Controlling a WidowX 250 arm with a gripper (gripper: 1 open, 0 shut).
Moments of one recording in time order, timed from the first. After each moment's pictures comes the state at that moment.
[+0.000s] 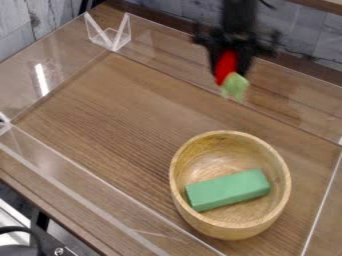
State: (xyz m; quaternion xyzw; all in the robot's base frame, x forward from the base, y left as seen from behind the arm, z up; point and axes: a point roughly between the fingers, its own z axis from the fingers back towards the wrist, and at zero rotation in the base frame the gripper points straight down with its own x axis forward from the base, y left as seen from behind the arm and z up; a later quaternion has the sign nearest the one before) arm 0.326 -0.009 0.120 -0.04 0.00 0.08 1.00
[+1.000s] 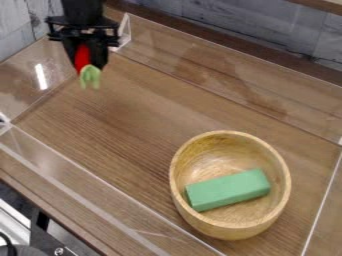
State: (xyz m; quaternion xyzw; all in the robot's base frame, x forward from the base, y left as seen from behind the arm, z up) arm 0.271 0.164 0.084 -0.03 0.00 0.14 0.99
